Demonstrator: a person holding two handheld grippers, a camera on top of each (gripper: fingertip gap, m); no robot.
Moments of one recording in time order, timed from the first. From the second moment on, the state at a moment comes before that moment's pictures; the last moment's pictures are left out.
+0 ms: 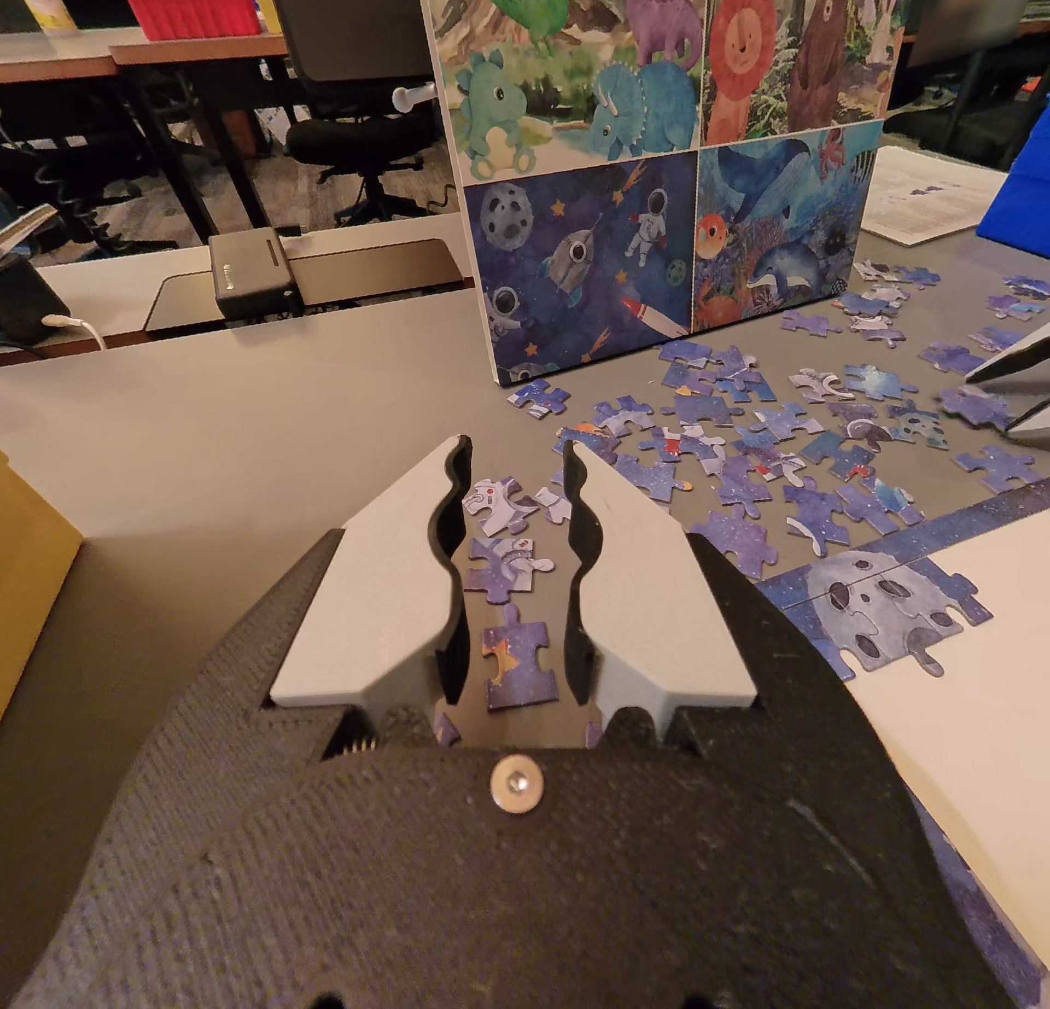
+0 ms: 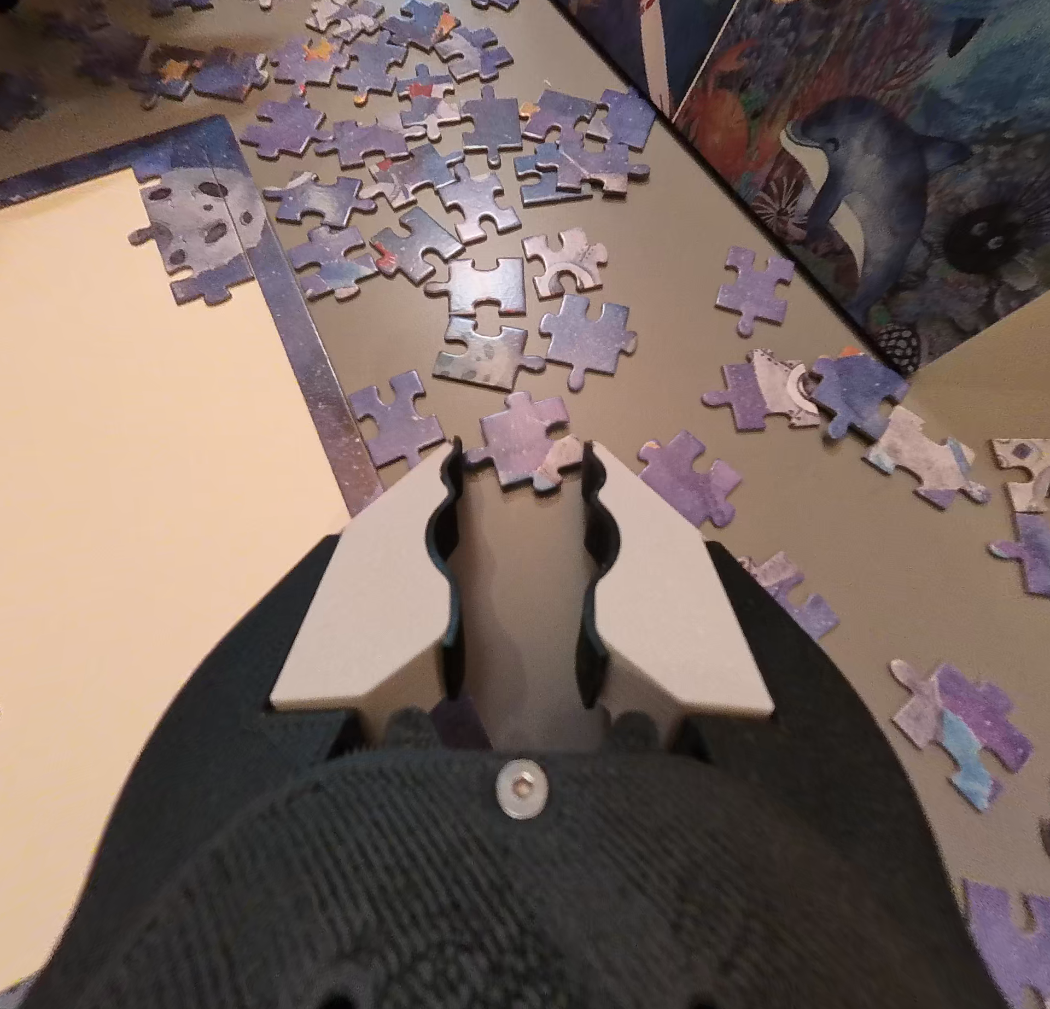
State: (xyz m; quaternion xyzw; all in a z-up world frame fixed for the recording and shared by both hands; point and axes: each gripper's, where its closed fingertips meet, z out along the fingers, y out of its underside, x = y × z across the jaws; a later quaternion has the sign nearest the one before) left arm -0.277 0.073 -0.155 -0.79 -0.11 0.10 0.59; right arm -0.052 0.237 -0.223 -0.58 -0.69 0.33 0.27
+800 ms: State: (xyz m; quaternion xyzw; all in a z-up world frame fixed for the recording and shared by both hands) left arm -0.275 0.074 -0.155 -0.80 -0.11 0.09 0.59; right arm -0.051 0.228 -0.195 -0.58 -0.66 0.35 0.31
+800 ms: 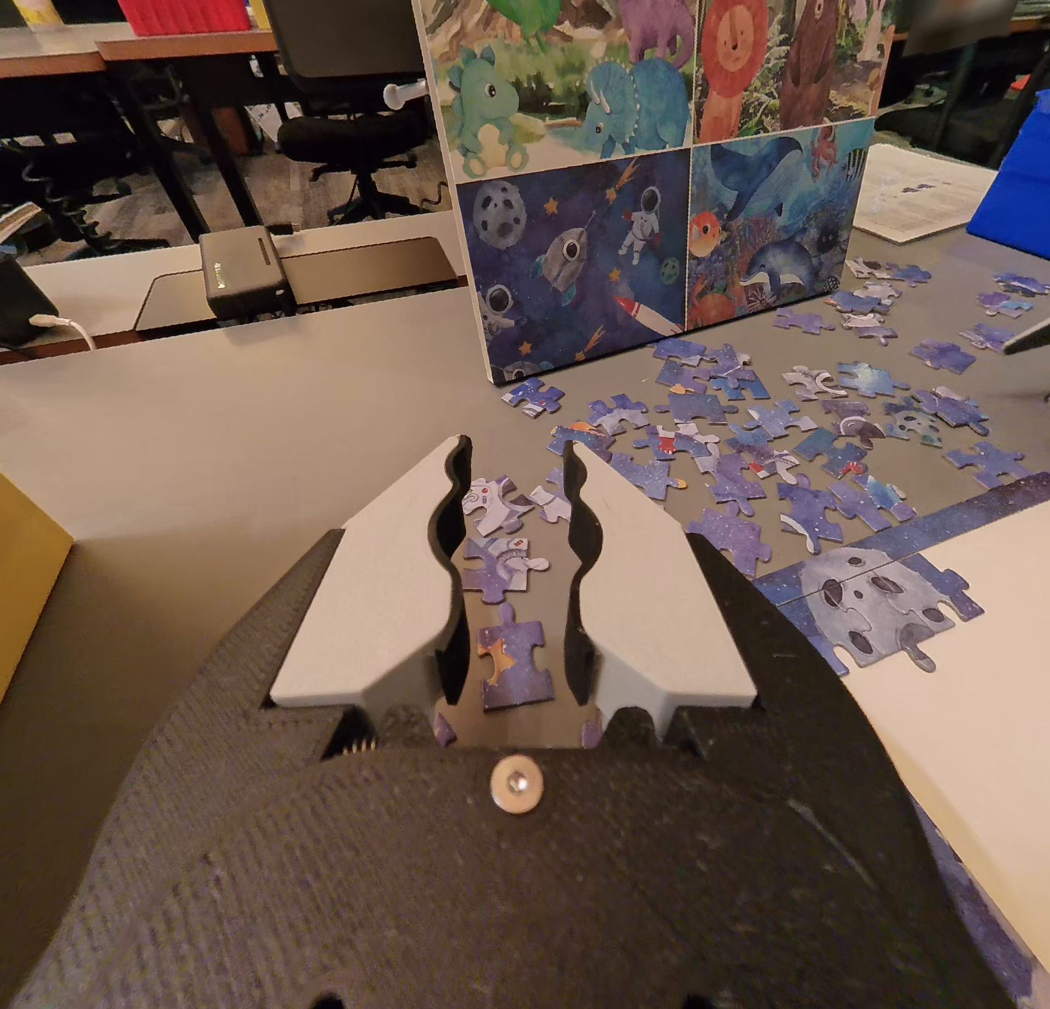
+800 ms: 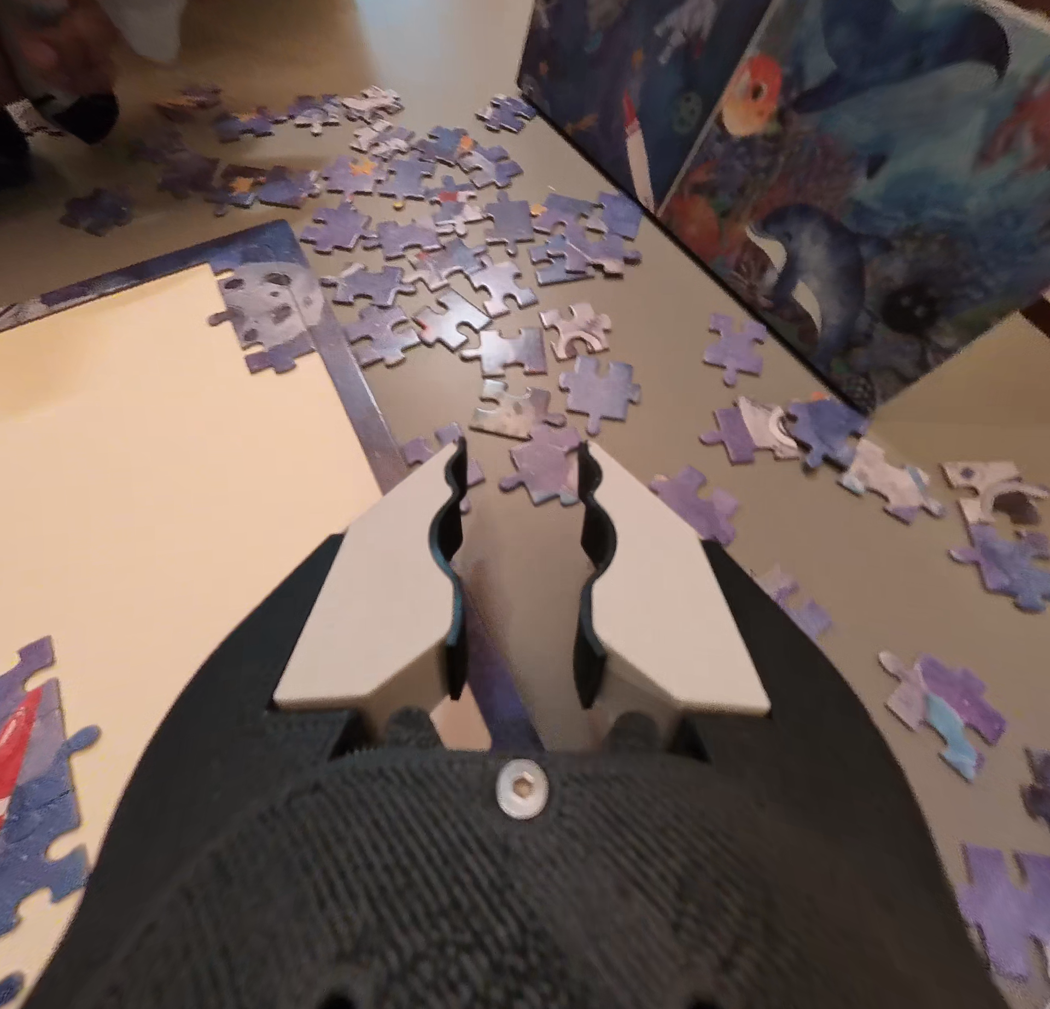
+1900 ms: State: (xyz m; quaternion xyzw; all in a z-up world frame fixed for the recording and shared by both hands) left arm -0.274 0.074 -0.158 -0.80 -0.11 0.09 0.58; right arm -0.051 0.241 -0.227 -0.60 -0.68 0.29 0.29
